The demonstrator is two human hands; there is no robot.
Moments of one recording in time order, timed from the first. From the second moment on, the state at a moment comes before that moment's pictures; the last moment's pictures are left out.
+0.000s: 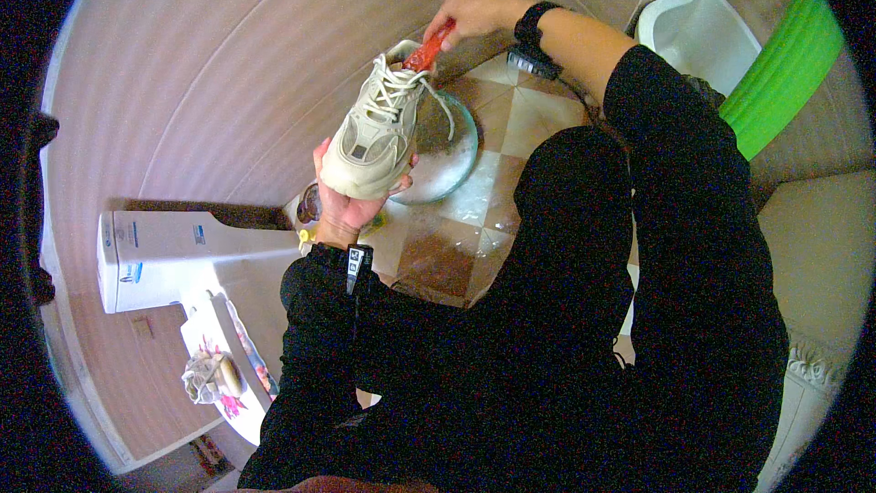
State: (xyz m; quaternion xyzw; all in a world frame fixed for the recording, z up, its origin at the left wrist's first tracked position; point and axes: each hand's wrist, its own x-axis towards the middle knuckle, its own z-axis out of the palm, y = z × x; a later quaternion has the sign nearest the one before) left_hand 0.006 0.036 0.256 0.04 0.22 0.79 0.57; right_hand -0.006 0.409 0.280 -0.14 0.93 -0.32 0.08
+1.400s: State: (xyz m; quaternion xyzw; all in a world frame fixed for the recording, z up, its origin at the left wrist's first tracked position) left_hand -0.003 0.049 0.246 0.00 0.30 0.81 0.50; right_hand 0.021 0.338 0.262 -0.02 0.96 -0.29 0.02
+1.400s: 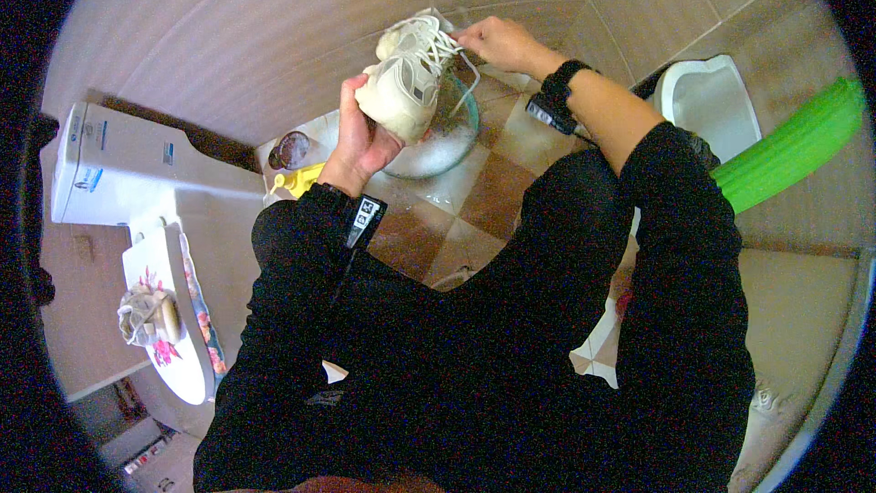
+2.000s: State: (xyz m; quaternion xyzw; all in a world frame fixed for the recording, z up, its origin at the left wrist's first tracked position) left_hand -0.084 0.012 0.227 0.07 0.28 0.75 0.60; right_hand 0.021 0.323 0.277 0.13 0.85 -0.49 0.16
